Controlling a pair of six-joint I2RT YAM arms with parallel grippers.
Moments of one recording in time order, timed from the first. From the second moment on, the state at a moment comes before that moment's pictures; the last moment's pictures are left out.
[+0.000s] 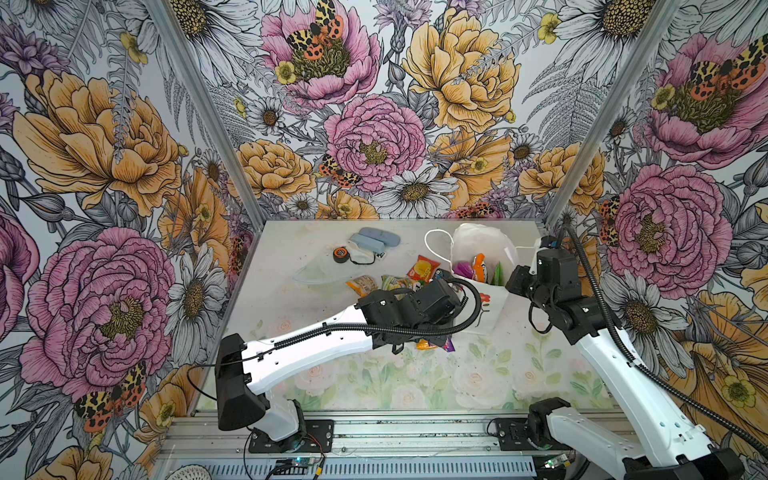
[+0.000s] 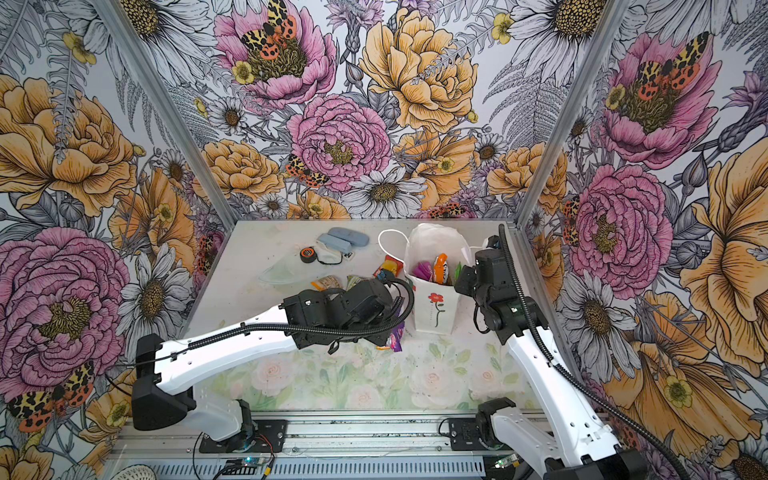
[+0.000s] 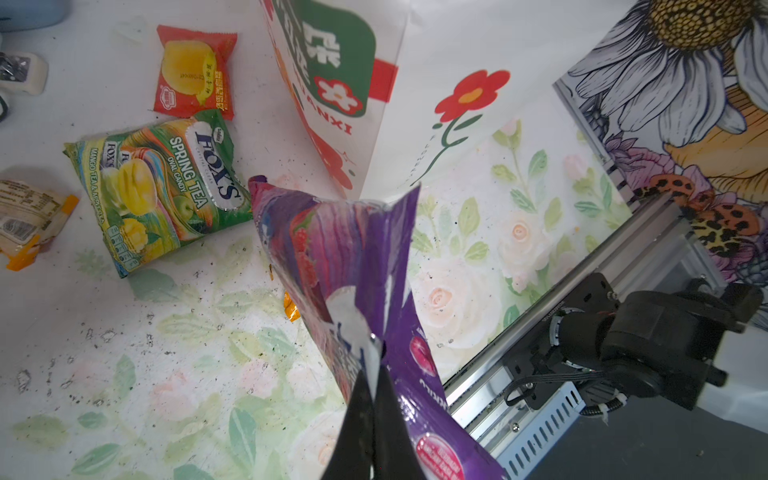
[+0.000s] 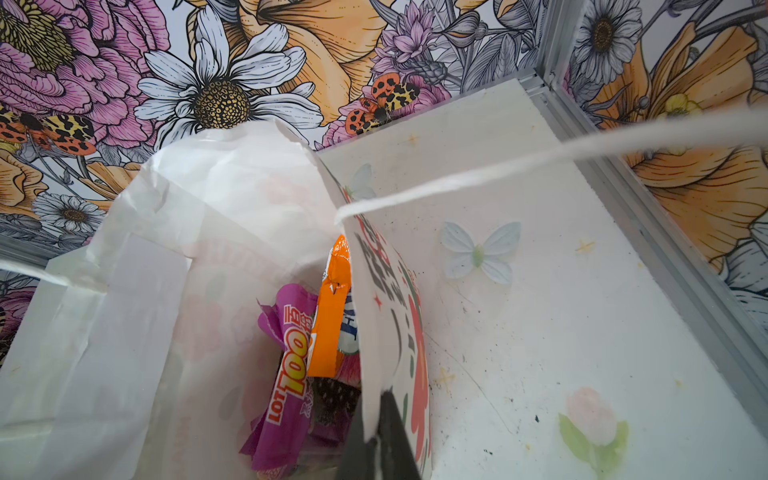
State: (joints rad) left arm -1.17 1.51 1.50 -0.86 -0.22 -0.60; right arm 0.22 0.99 1.03 -0.67 0.15 0.45
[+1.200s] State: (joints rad) left arm -1.06 1.56 1.94 -0.65 -0.13 -0.30; right arm 0.22 0.99 1.03 -0.67 0.13 0.45
